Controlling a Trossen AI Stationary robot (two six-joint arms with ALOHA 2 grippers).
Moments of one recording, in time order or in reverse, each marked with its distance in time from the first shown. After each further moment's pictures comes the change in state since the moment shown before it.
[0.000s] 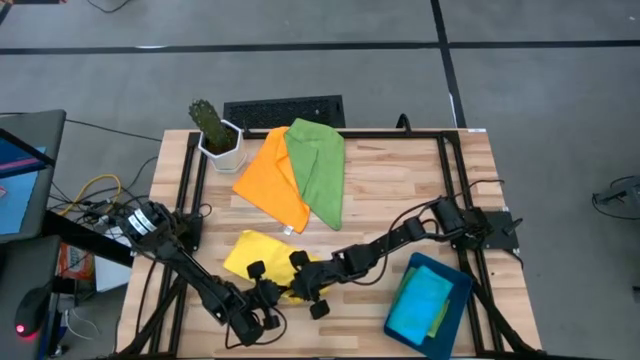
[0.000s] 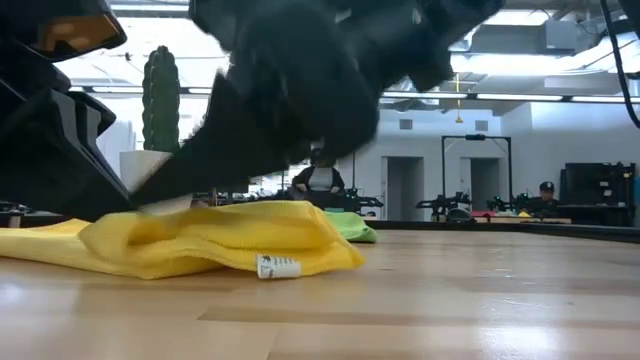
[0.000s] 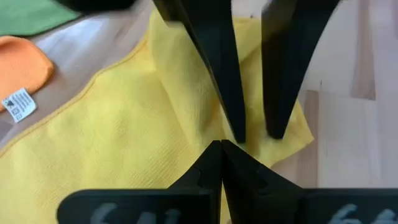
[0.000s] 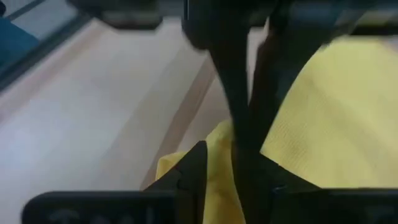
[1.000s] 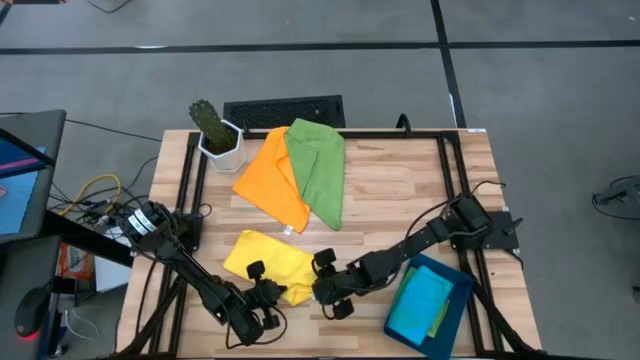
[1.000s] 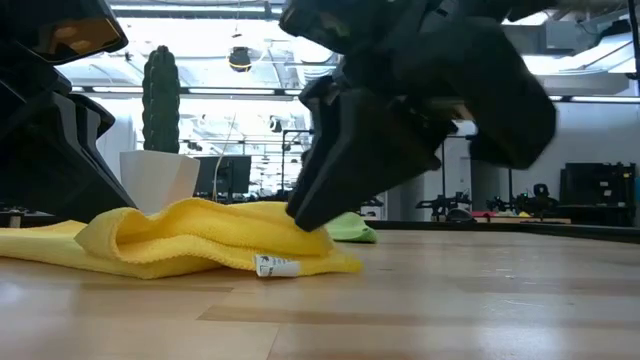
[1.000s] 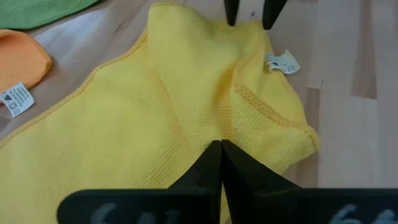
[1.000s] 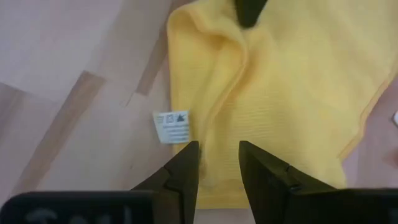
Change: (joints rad) left arm 0.000 0.000 0.000 -0.006 0.009 -0.018; right arm 0.106 -0.158 -0.072 -0.421 0.264 0.058
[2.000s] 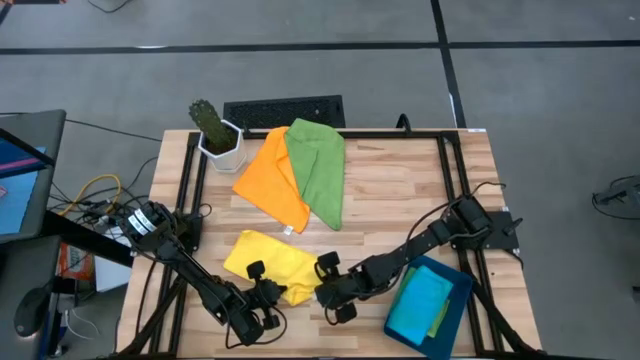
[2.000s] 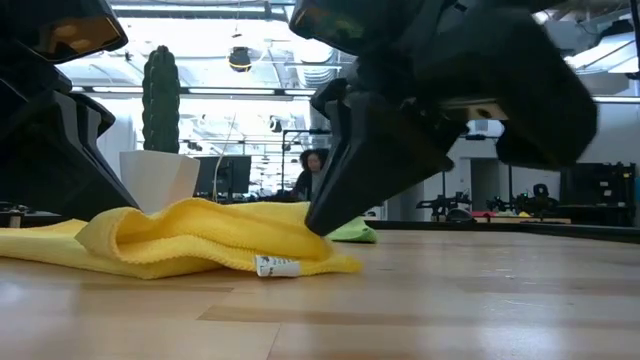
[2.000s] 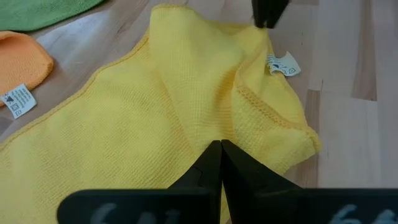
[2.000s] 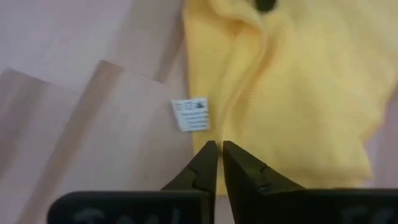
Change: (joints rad) left arm 0.000 0.000 0.000 0.002 -0.007 0.000; right arm 0.018 0.001 -0.001 -0.033 0.012 0.058
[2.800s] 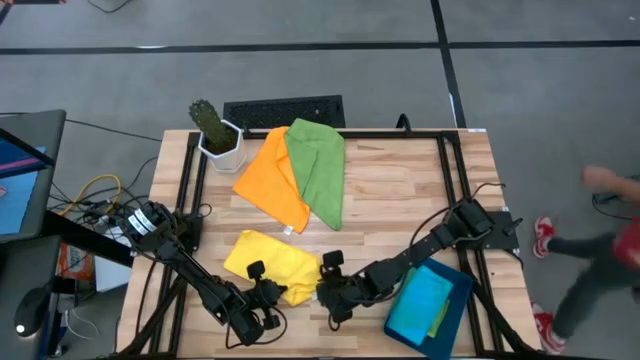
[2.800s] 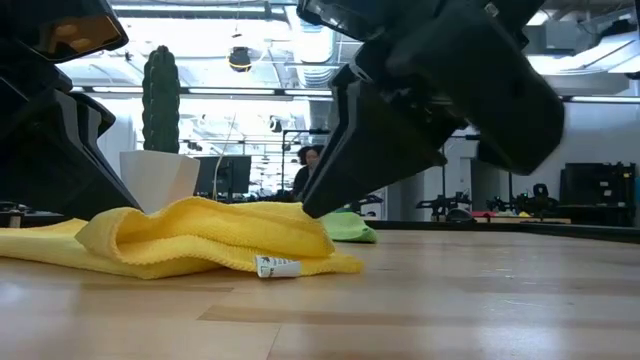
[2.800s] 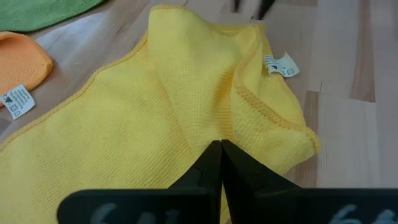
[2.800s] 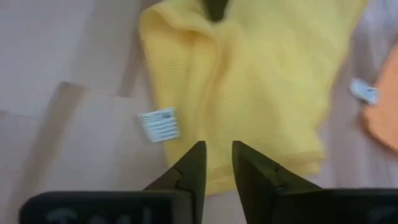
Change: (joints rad) left arm 0.000 0.000 0.000 0.005 -0.001 0.002; right arm 0.048 0.000 0.001 0.007 0.186 0.105
